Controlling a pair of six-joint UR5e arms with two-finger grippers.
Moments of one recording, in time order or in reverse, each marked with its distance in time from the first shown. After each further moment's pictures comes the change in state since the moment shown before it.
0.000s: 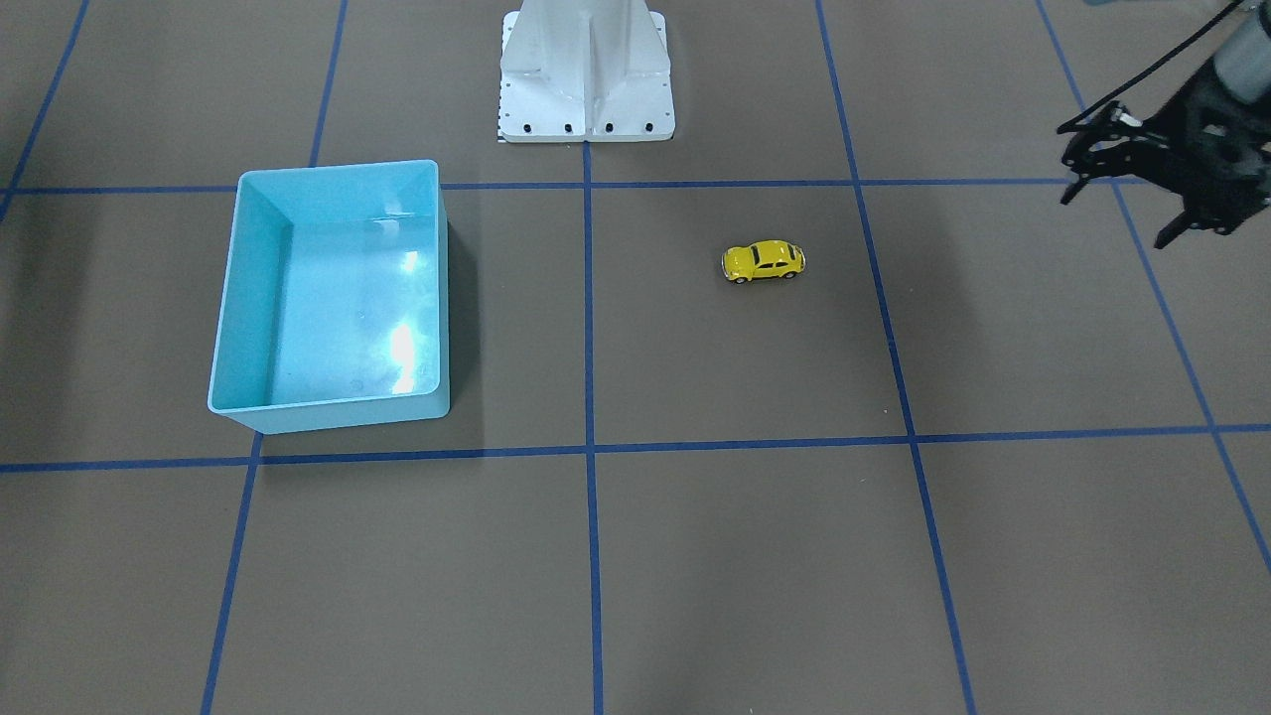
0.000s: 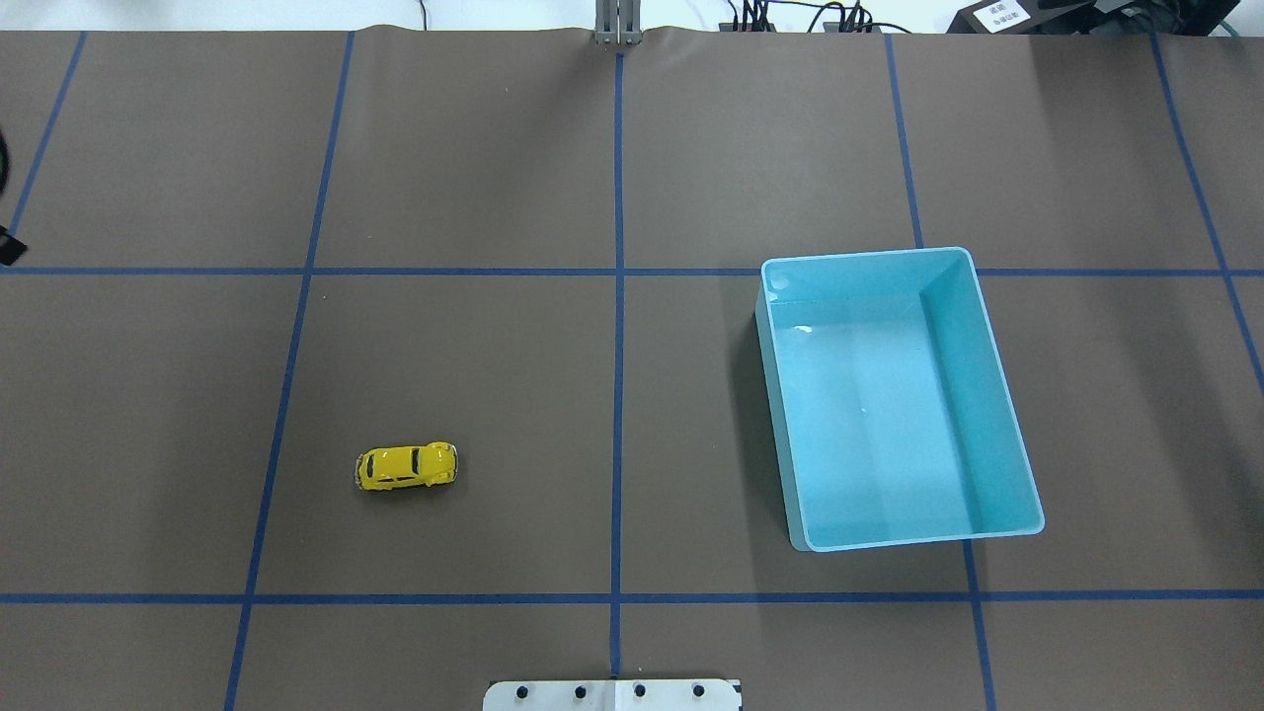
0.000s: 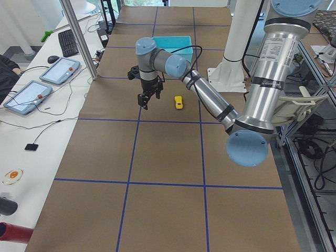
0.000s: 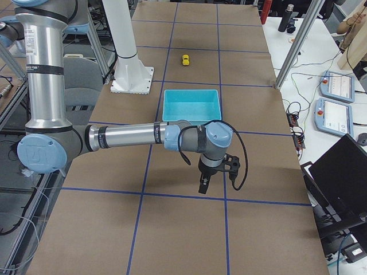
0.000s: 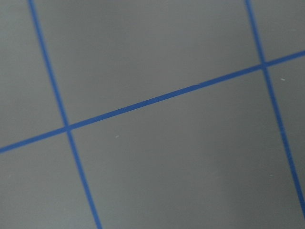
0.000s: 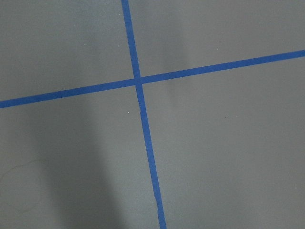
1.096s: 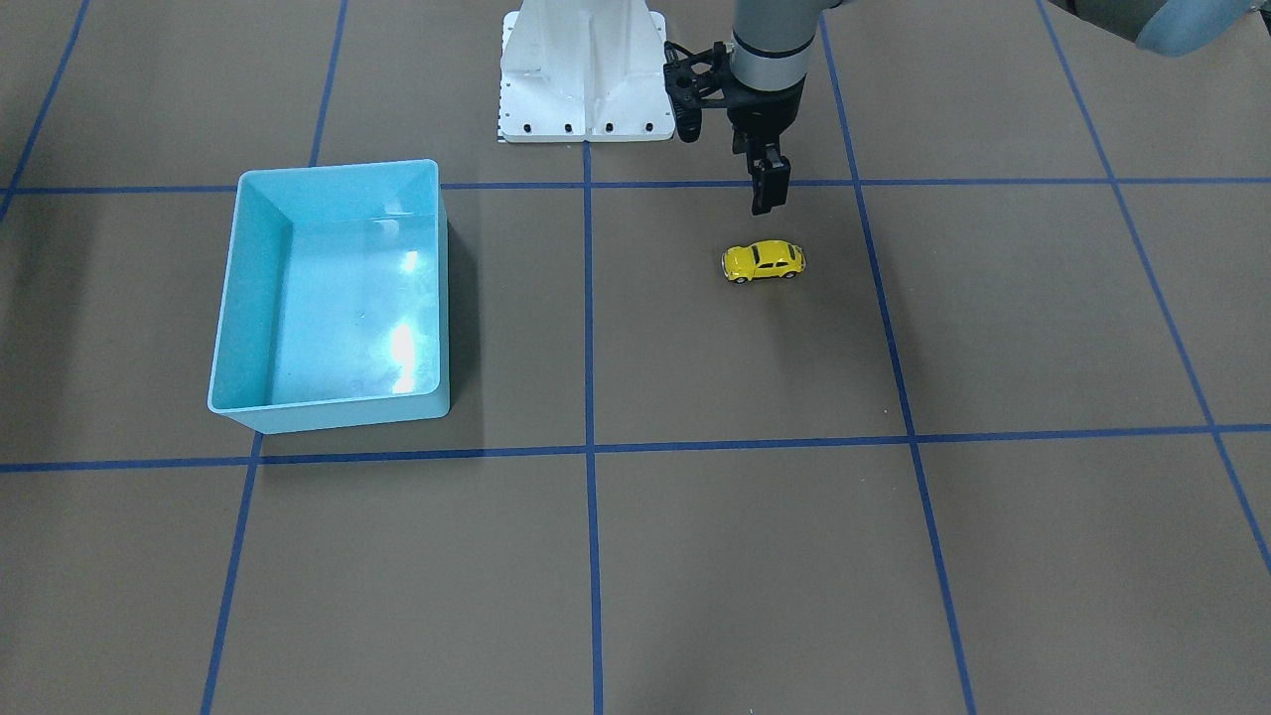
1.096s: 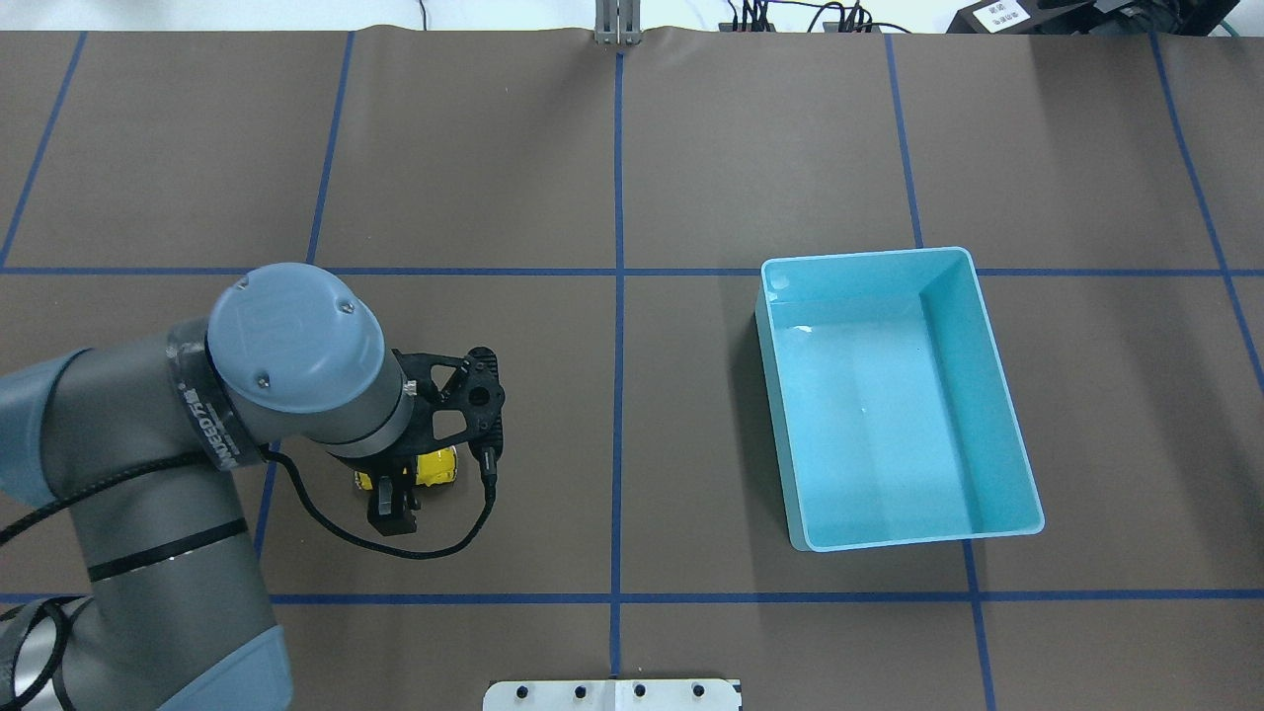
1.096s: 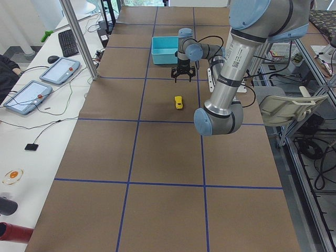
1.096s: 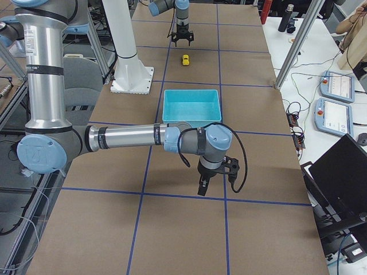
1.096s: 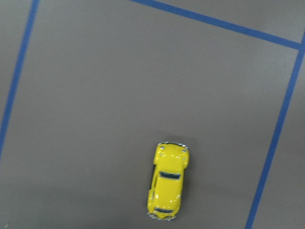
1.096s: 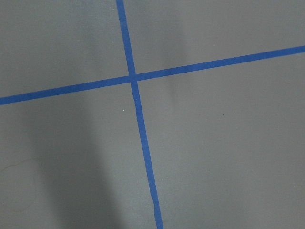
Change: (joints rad) left arm 0.673 -0.248 0.047 -0.045 0.415 0.115; right arm 0.001 -0.003 -0.003 0.002 -0.003 -0.007
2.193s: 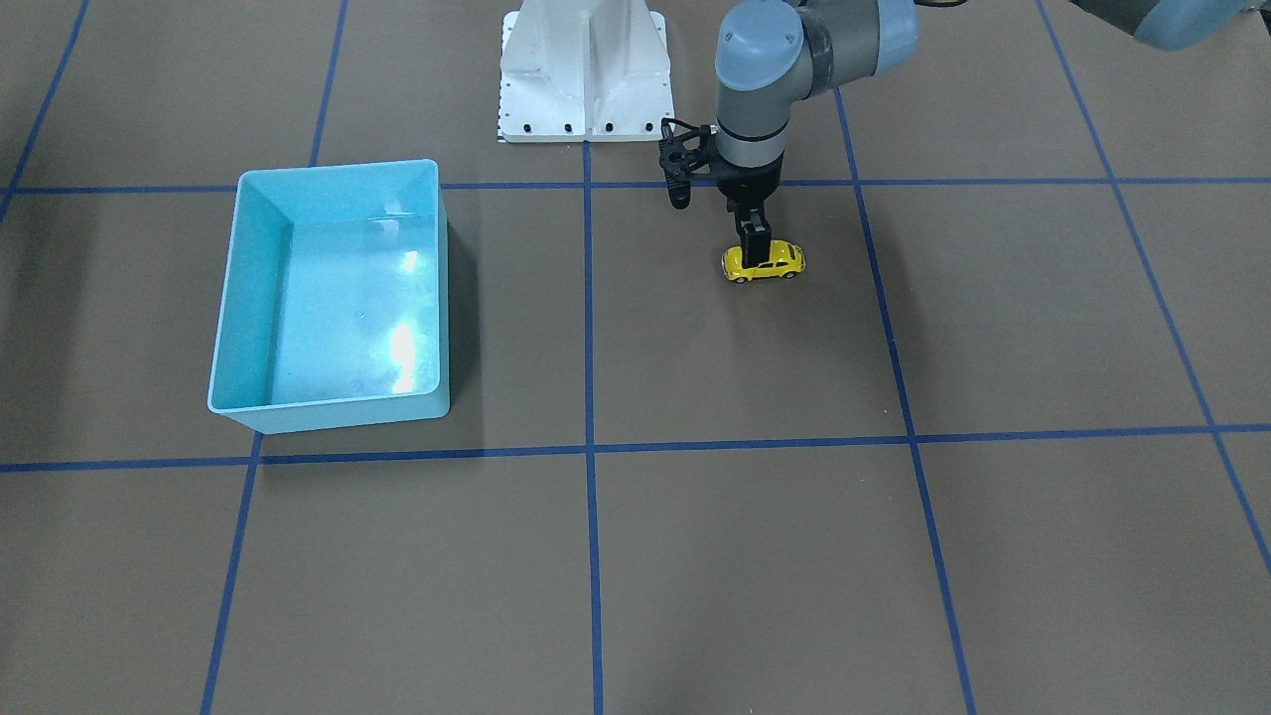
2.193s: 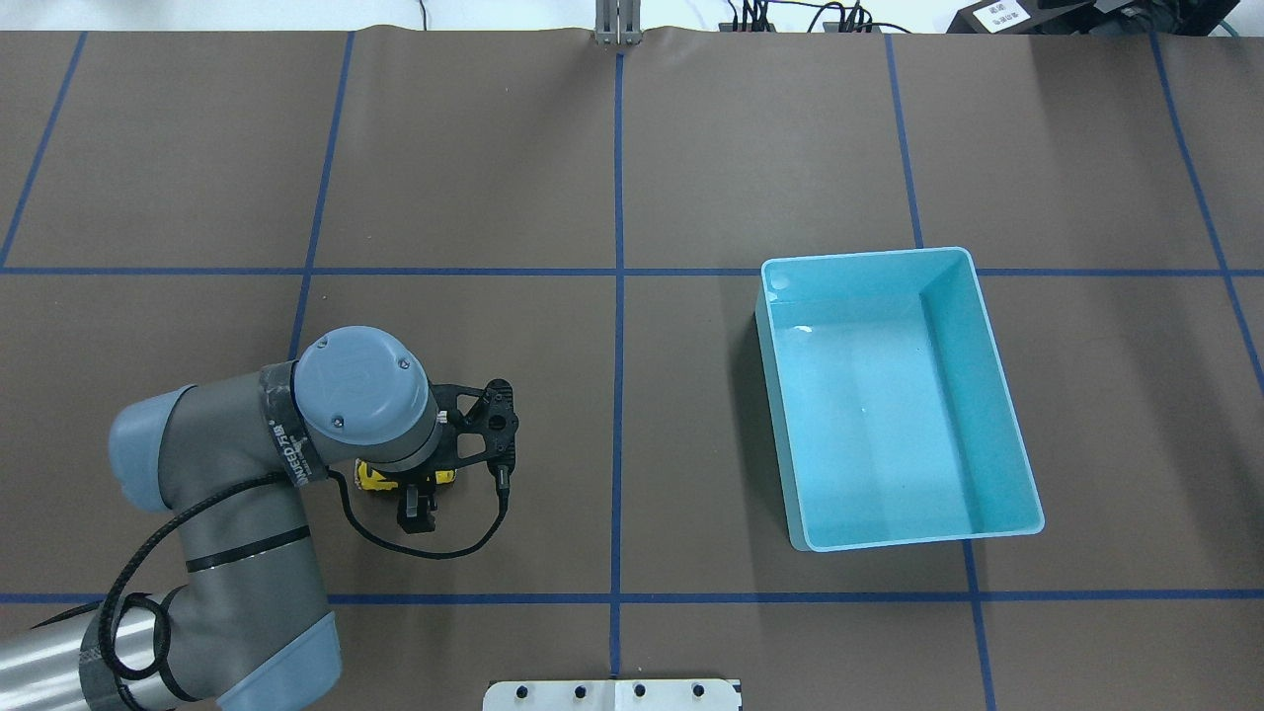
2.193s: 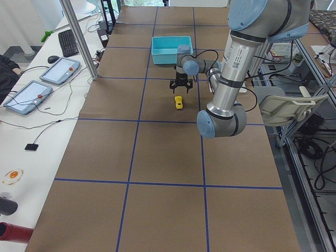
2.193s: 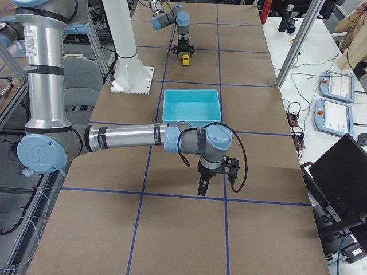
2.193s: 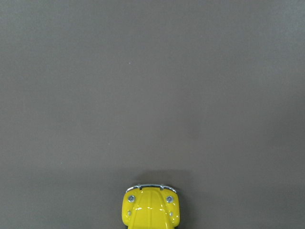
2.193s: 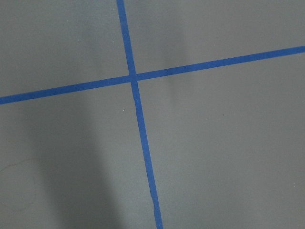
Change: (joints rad) left arm 0.020 0.044 0.187 -0.209 0.036 0.000; right arm 0.000 0.000 -0.001 -0.001 0.000 -0.001
